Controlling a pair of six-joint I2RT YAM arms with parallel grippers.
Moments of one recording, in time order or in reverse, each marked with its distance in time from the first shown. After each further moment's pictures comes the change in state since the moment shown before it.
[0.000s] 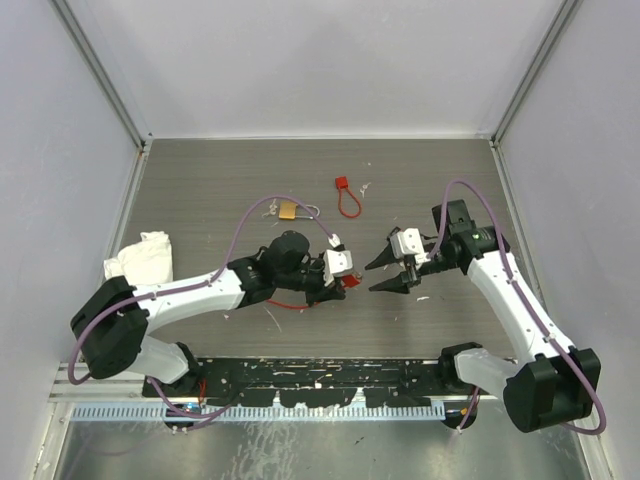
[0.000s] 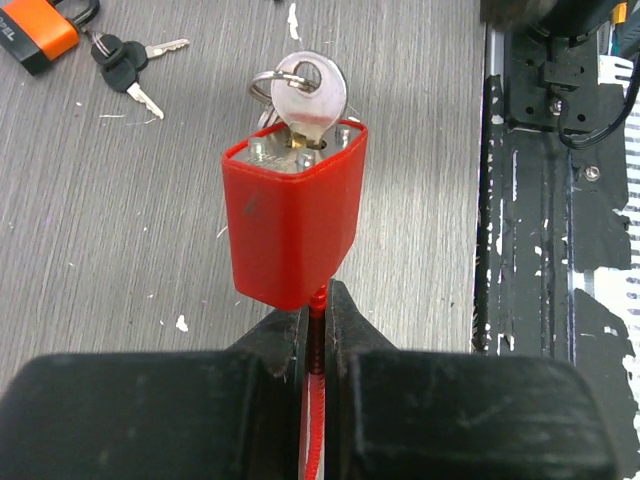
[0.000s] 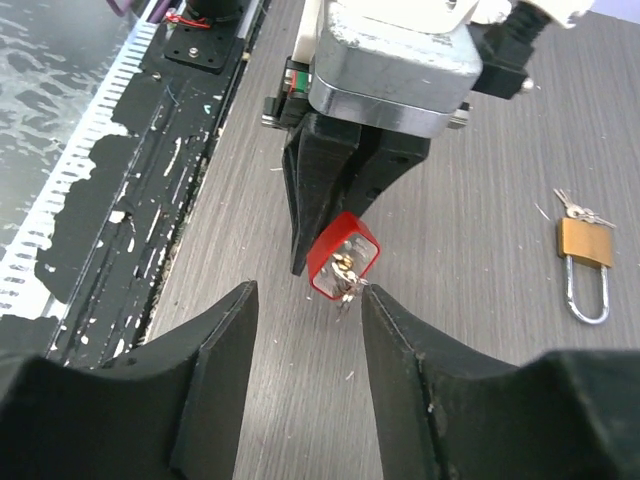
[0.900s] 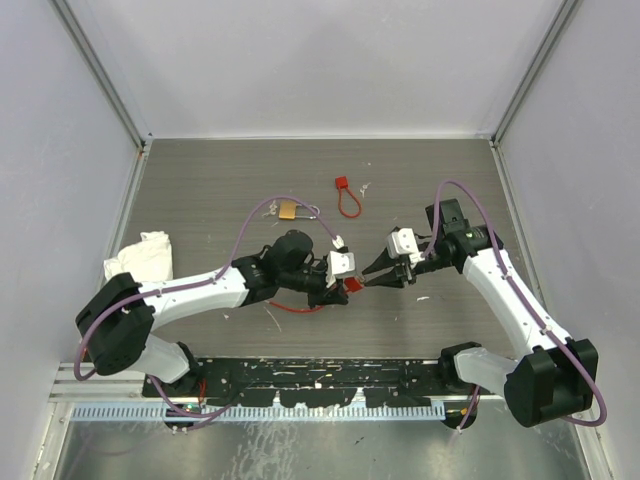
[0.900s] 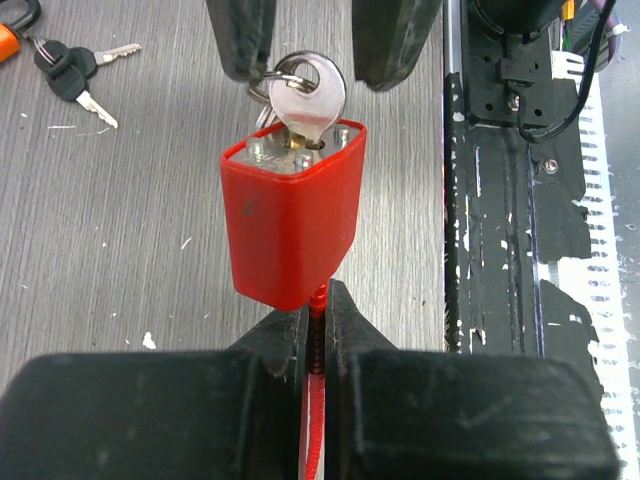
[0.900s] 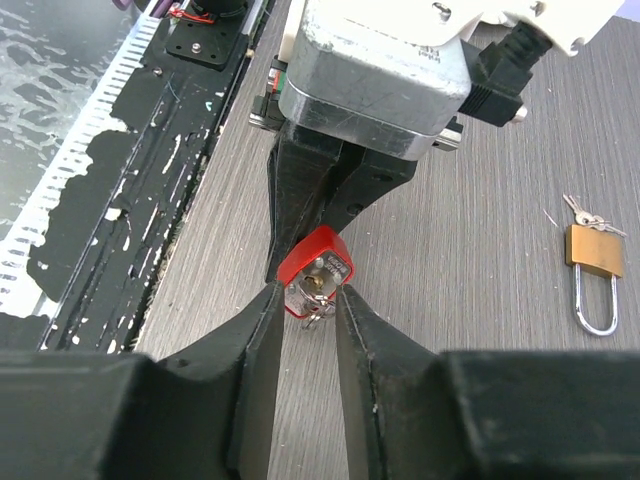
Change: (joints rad) left arm 0.000 0.037 0.027 -0.019 0.088 -0.007; right arm 0.043 0.039 -0.015 0.053 0.005 0.002
